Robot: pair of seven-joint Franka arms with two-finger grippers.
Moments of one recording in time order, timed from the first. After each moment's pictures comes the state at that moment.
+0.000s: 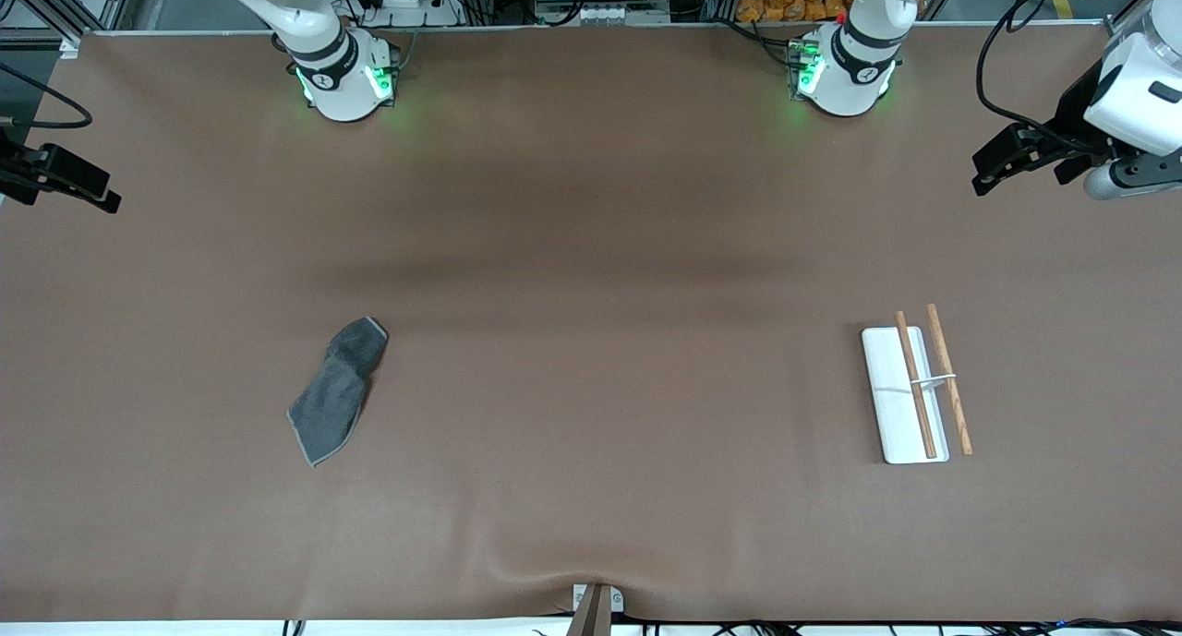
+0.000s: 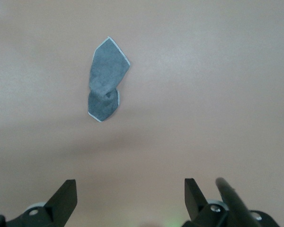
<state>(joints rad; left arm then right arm) 0.01 -0.11 -0.13 -1.66 0.00 1.56 -0.25 -0.11 0.01 0.05 -1.48 0.00 1.44 0.06</state>
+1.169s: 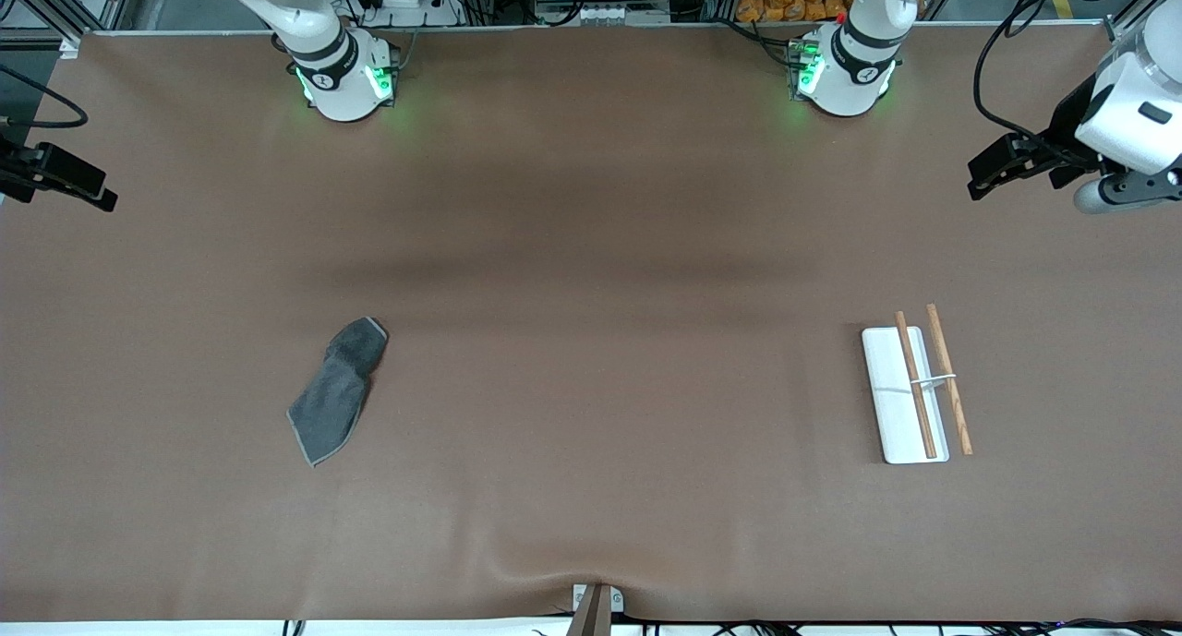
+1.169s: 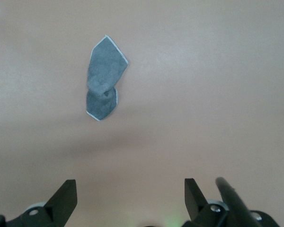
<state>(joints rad) 0.00 -0.07 -0.12 -1.65 0.01 1.52 -0.25 -0.11 0.00 0.05 -1.48 0.00 1.43 0.06</state>
